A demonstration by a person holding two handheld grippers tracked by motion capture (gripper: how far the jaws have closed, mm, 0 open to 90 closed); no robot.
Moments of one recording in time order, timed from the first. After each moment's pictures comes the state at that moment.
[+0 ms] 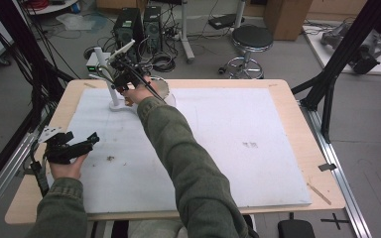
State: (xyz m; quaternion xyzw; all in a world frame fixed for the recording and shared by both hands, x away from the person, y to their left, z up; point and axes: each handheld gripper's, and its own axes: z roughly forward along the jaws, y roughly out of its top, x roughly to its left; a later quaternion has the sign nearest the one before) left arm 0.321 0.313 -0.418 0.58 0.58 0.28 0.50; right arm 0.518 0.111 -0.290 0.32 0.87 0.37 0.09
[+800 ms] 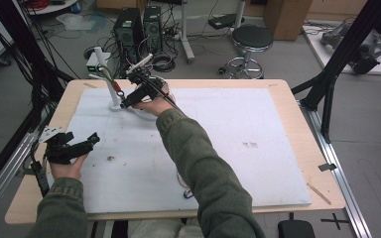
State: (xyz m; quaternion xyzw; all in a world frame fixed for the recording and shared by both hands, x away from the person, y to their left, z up) left arm 0.321 0.313 -0.418 0.58 0.58 0.28 0.49; right arm 0.496 0.062 -0.315 0.32 0.88 0.35 0.06
